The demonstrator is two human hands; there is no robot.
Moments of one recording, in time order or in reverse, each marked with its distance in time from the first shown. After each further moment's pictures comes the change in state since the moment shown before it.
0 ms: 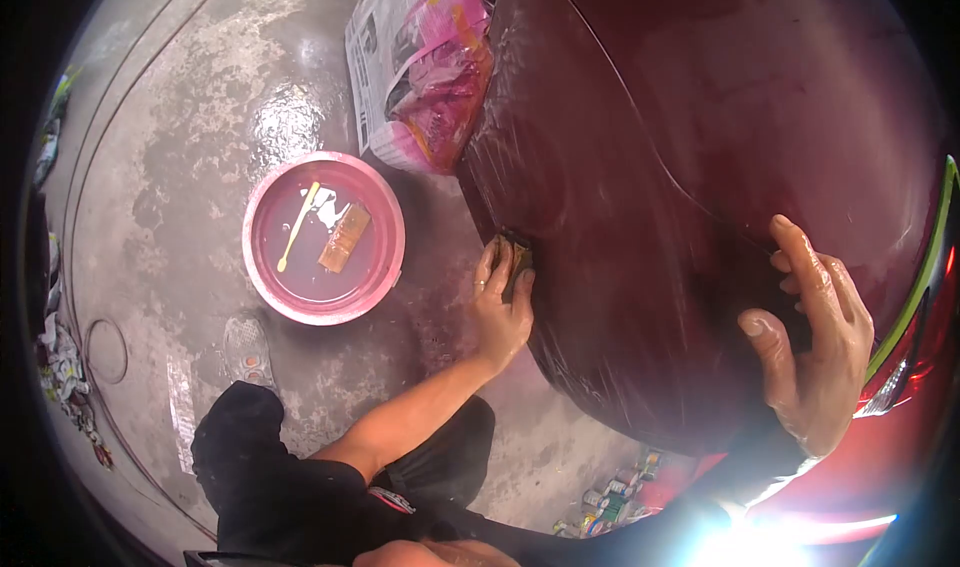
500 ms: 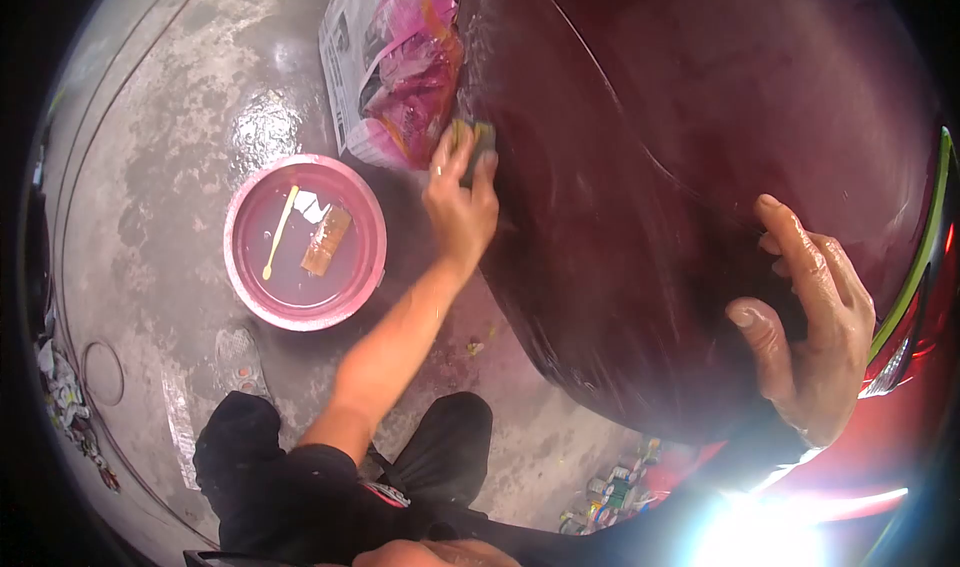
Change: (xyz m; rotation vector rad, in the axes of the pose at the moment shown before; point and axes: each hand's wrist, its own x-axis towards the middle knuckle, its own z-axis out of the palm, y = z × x) left_hand 0.110 0.008 0.013 0.129 0.035 0.163; right_hand -0.008 0.004 0.005 0.032 -0.007 0.034
